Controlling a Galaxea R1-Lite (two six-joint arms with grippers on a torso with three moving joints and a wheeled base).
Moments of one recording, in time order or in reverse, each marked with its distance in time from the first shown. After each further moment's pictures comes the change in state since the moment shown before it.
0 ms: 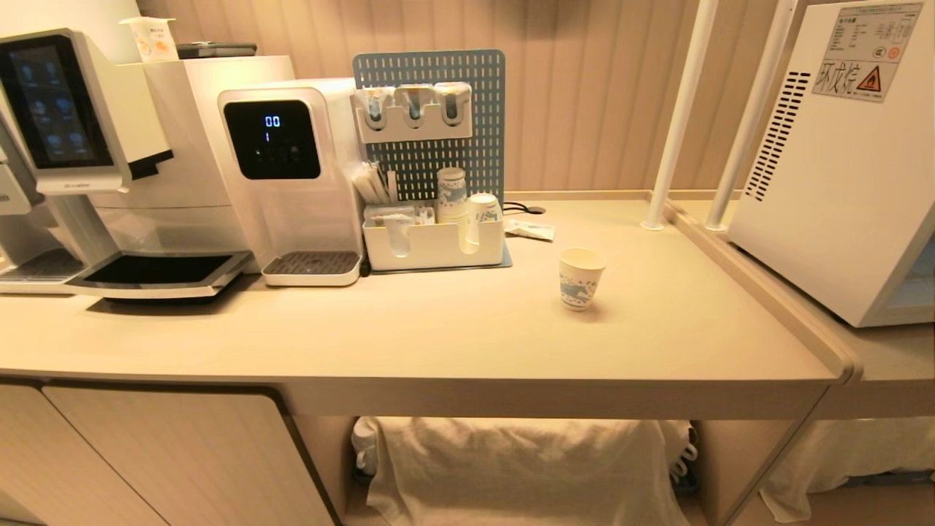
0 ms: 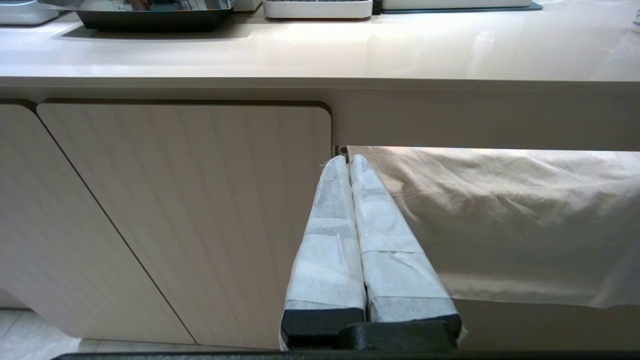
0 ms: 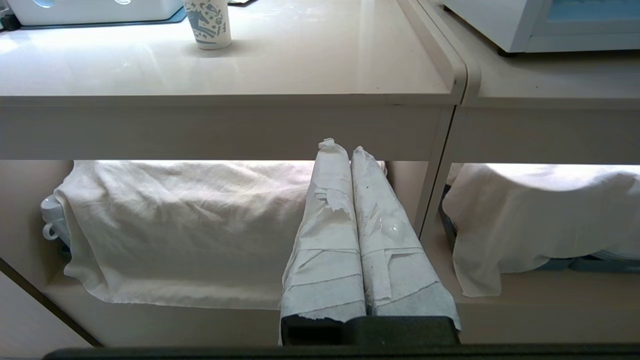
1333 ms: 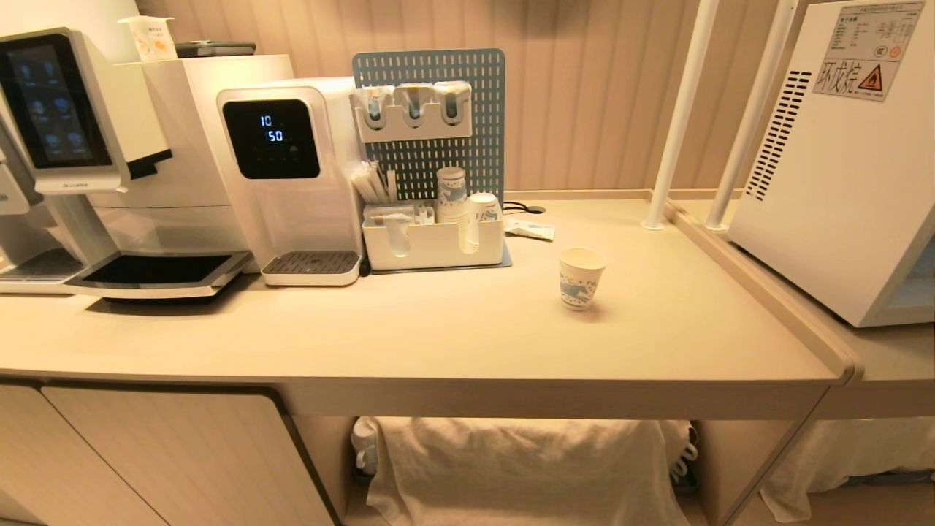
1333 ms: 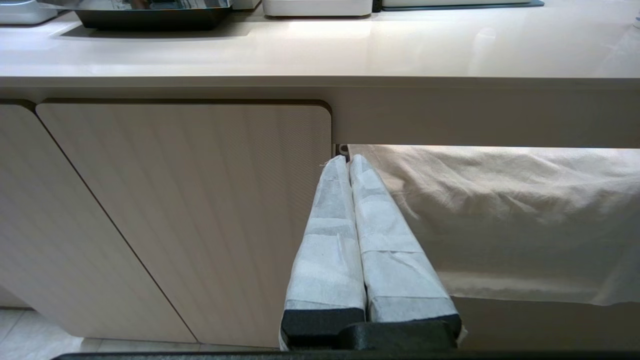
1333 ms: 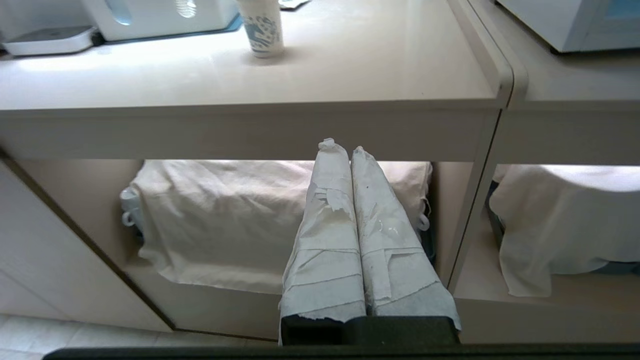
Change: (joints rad) left arm 0.000 0.000 0.000 0.004 0.000 0.004; right arm 0.000 0.012 -0.221 0.232 0.109 0.083
